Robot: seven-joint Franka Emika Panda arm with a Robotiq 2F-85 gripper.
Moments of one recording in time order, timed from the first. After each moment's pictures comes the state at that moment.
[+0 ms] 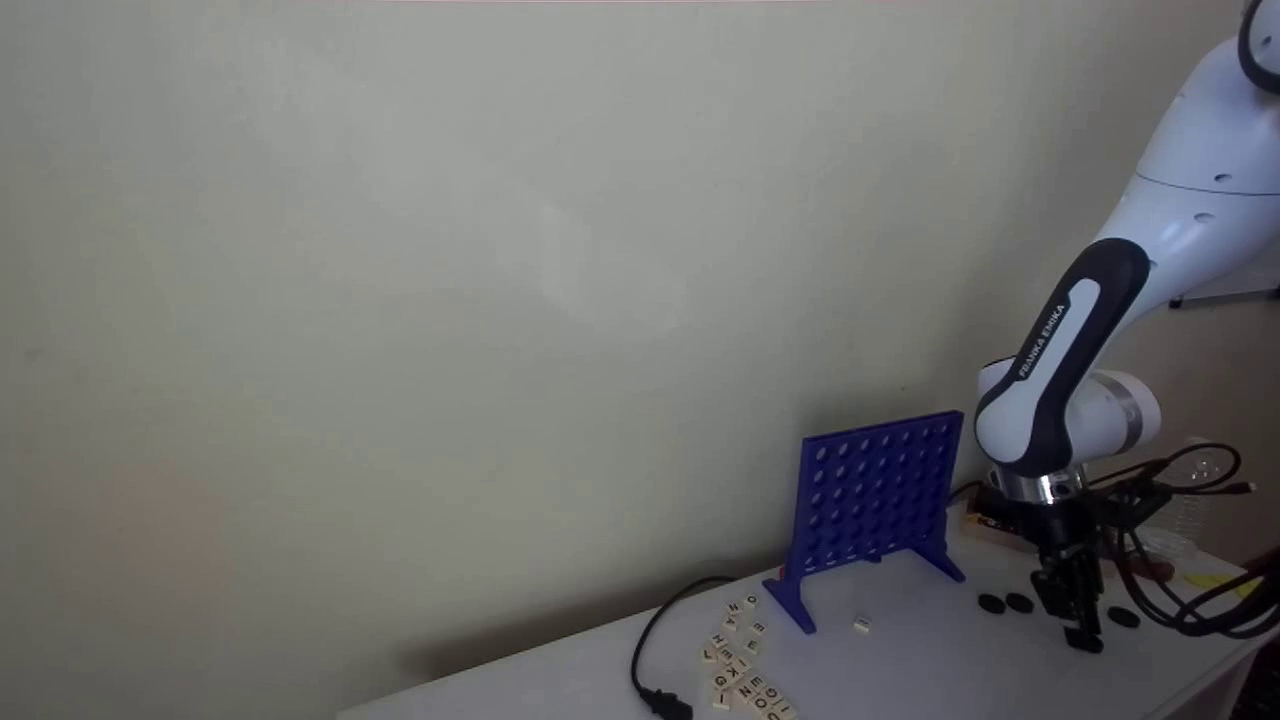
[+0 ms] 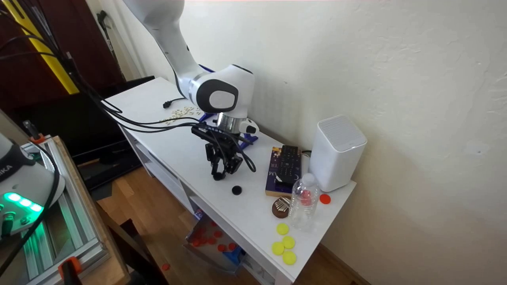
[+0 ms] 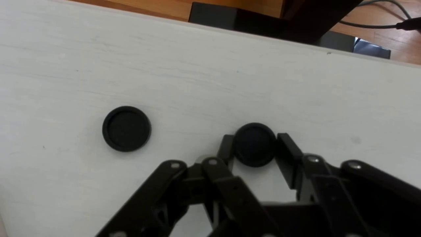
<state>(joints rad) -0.21 0.80 -0.13 -2.05 -0.15 2.44 -0.40</state>
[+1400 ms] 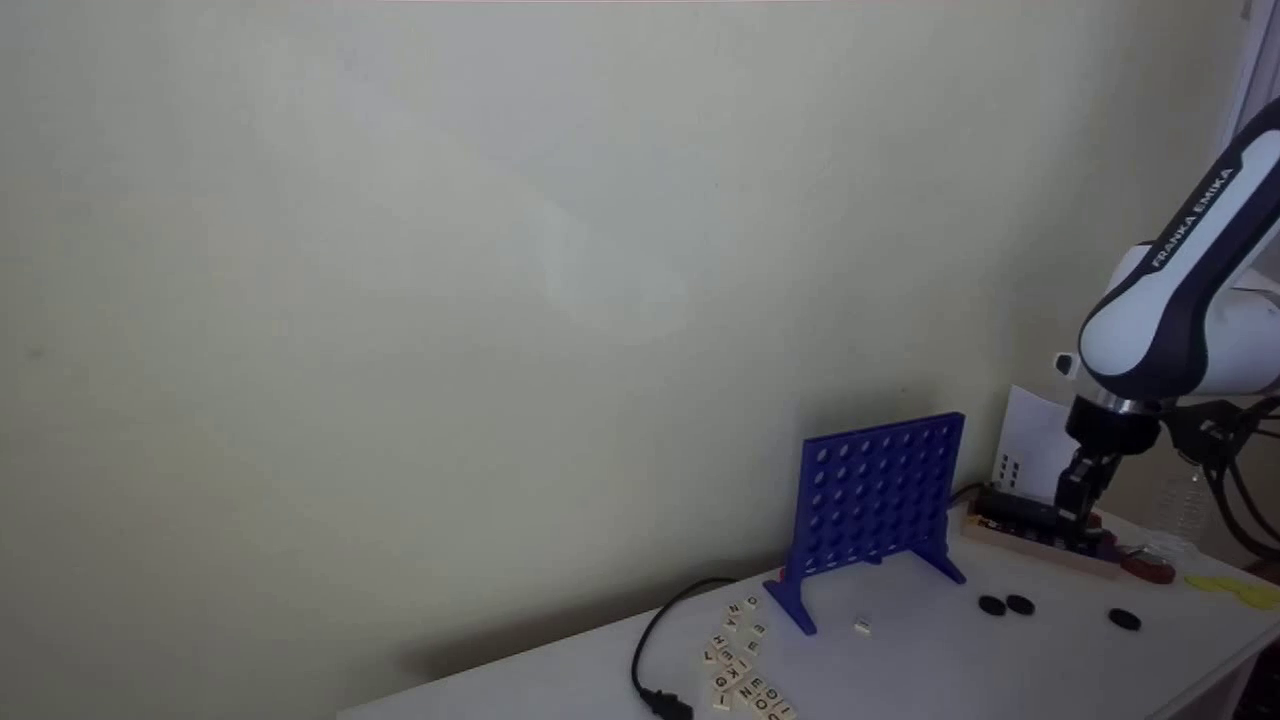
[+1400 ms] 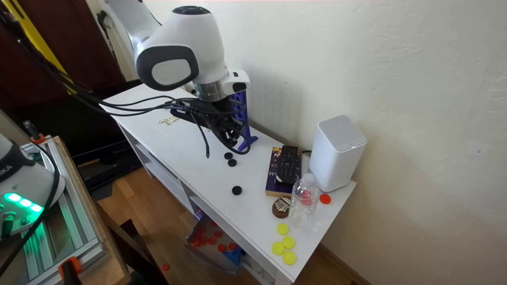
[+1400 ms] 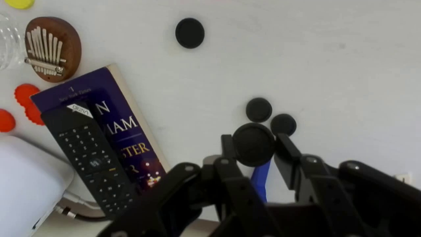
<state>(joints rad) -0.45 0.36 0.04 -2.47 -0.07 2.95 -0.59</state>
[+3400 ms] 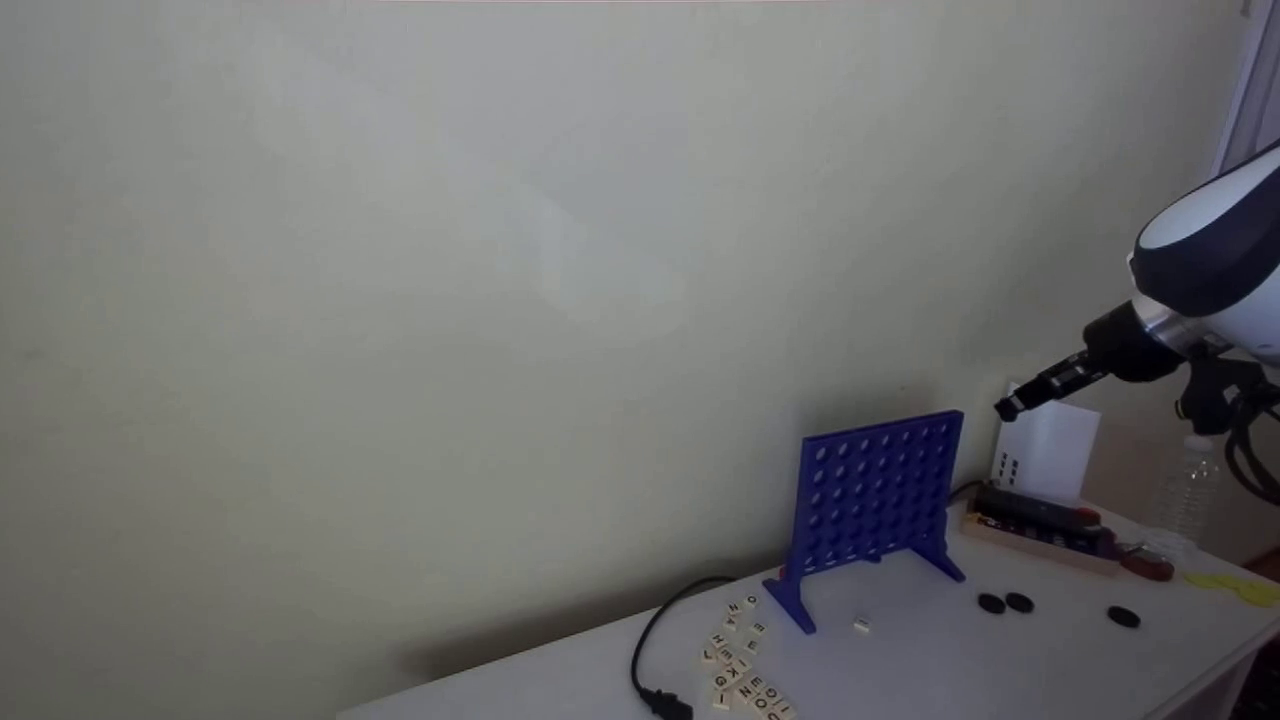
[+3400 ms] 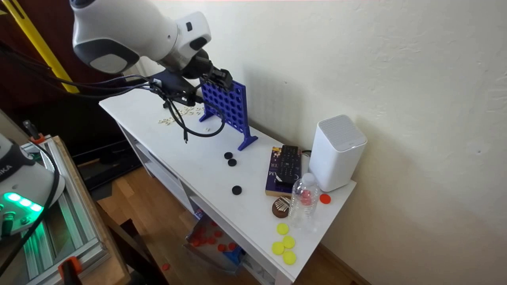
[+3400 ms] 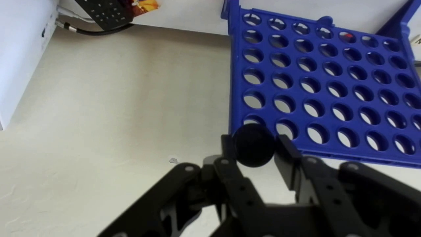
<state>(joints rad) -1.71 0.53 1.39 -2.75 0.27 3.56 -1.00</state>
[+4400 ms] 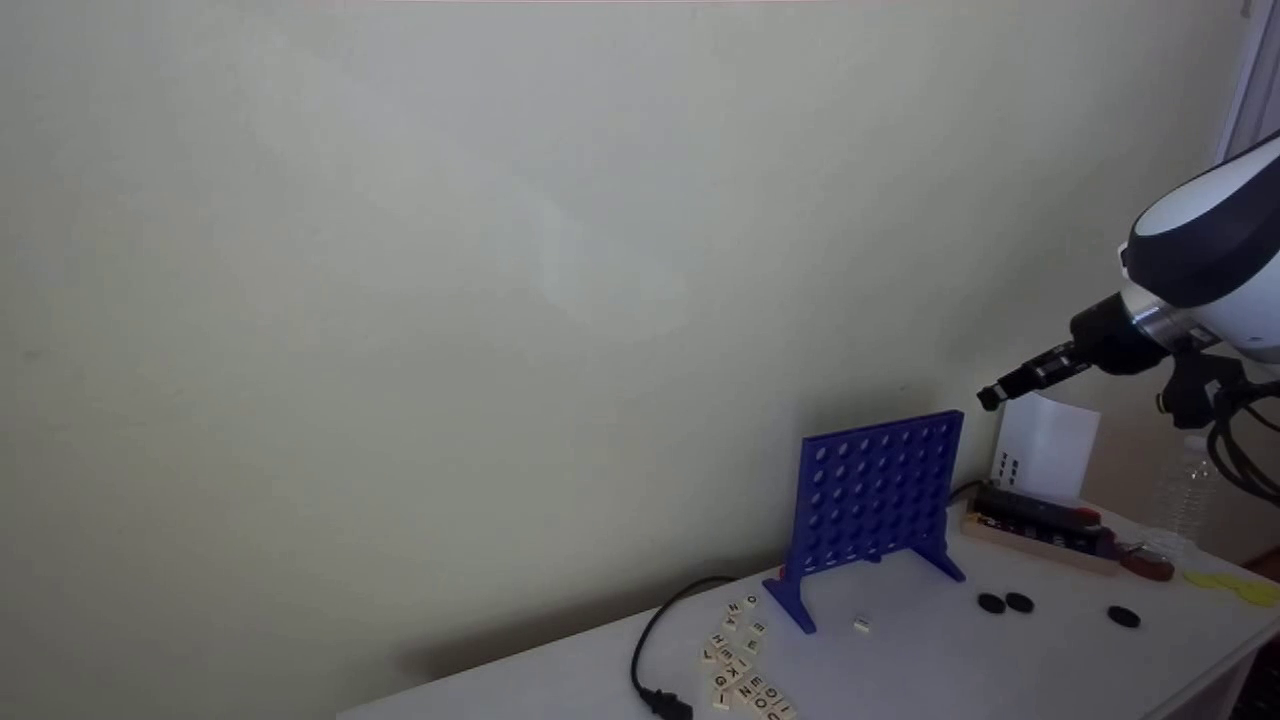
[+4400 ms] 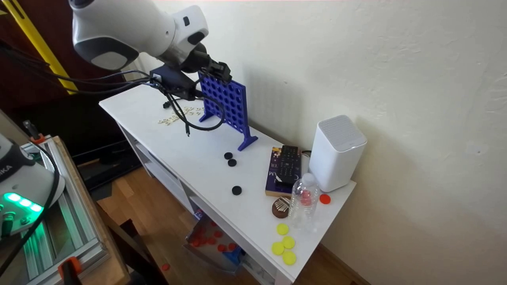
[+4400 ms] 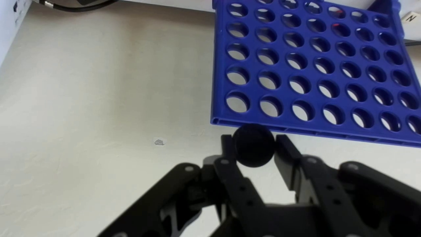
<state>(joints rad) -1.70 0.58 1.43 -2.75 0.27 3.60 -1.01</state>
